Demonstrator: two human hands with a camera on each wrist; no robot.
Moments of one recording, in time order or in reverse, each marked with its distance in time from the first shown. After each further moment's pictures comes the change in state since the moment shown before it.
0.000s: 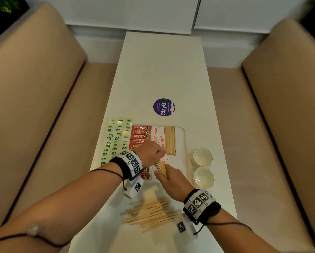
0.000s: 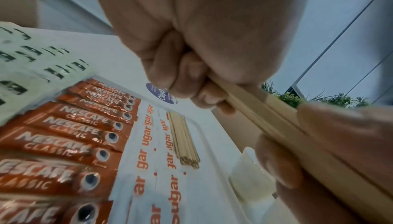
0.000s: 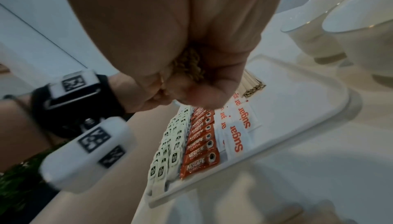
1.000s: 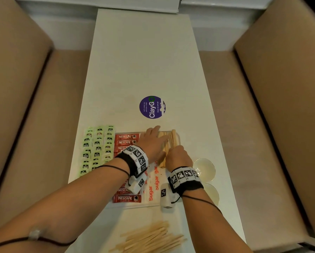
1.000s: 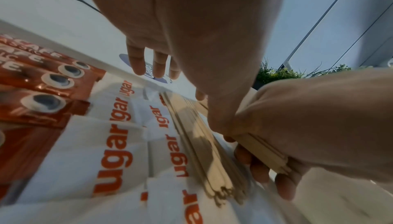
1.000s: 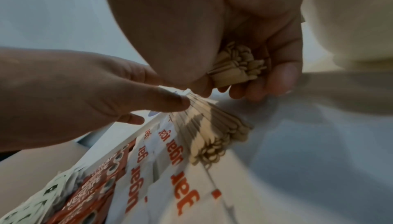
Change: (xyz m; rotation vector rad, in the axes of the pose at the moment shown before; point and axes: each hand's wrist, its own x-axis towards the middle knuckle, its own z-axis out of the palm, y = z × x) left_hand 0.132 -0.030 0.008 0.404 -0.047 0.026; right_hand 0.153 0.035 -0.047 -0.131 0.317 0.681
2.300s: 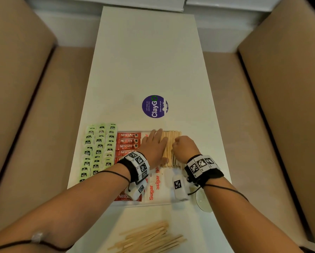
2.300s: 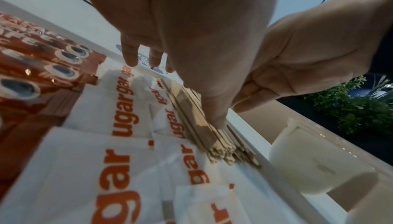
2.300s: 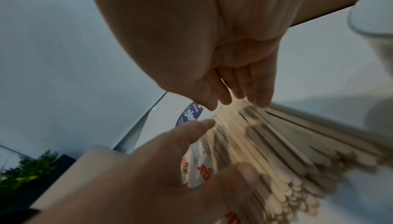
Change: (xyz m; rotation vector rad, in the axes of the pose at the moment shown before) left_hand -0.010 0.006 0.019 -0.013 -0.020 -0.014; right_hand 0.006 -0.012 -0.051 -0.002 -0.137 -0.266
